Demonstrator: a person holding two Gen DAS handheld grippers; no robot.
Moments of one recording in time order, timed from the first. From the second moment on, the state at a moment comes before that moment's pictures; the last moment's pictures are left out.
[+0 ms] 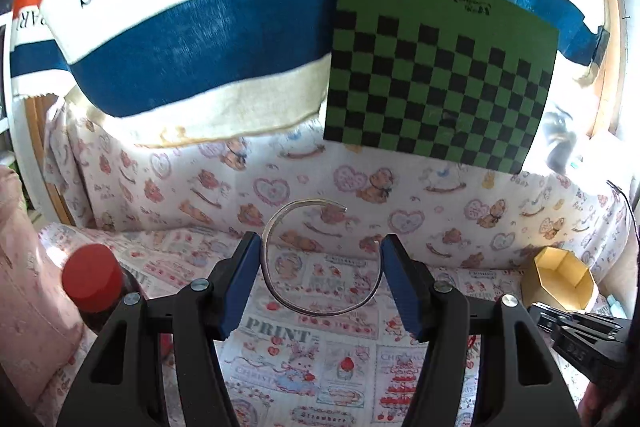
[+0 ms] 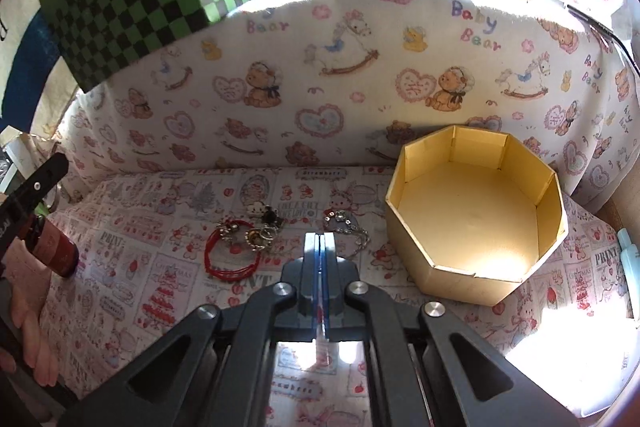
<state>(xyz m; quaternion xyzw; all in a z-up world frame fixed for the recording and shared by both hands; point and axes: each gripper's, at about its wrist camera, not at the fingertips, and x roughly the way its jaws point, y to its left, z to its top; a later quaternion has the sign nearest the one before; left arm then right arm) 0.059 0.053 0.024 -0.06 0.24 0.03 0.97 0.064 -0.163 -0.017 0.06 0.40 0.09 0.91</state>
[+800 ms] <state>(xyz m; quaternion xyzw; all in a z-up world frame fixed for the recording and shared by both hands) 0.058 0.049 0.024 -0.07 0.26 0.00 0.96 0.098 -0.169 -0.049 0.02 0.44 0.07 0.89</state>
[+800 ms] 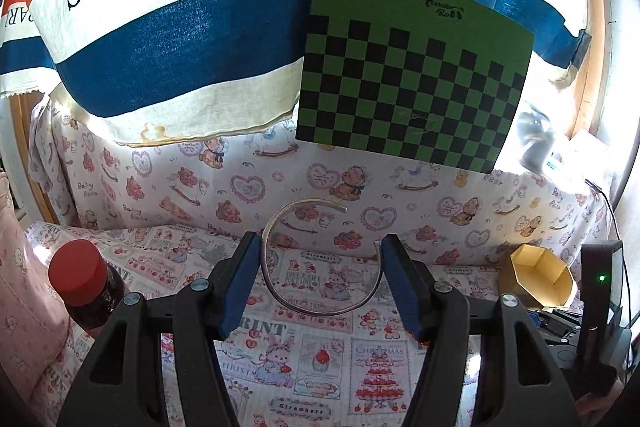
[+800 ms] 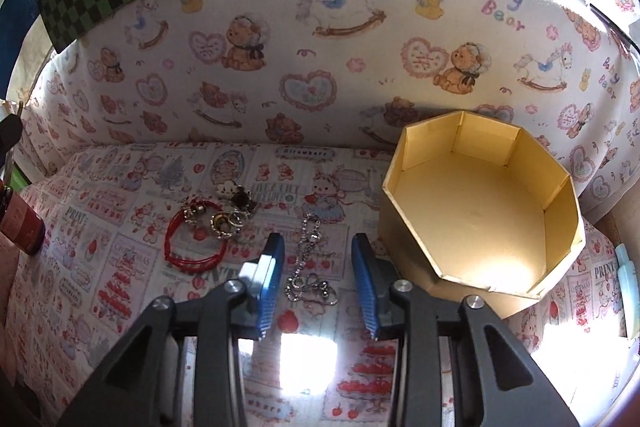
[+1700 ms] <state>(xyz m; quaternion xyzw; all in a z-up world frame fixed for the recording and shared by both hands) 0.047 0.041 0.032 -0.05 0.24 -0.02 0.97 0.081 -0.169 -0.037 -0.02 0.44 0.08 0.89</state>
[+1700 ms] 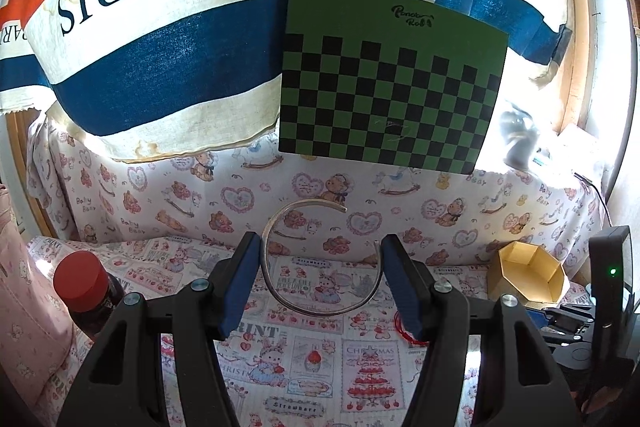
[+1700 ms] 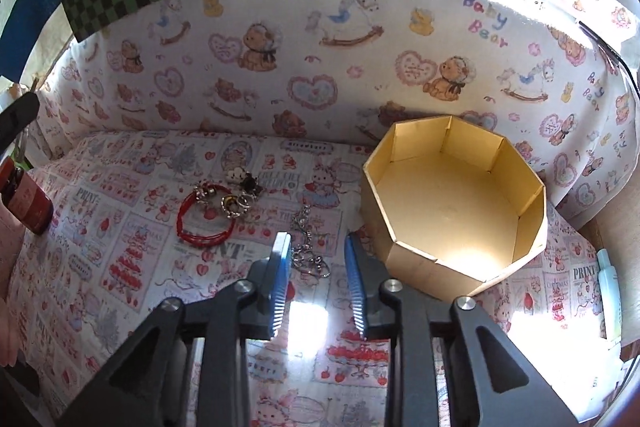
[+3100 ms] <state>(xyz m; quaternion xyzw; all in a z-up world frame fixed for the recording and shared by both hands) 0.031 -0.014 0.072 -0.03 0.27 -0.11 0.96 0.007 -0.212 0.082 0.03 0.22 0.10 0.97</state>
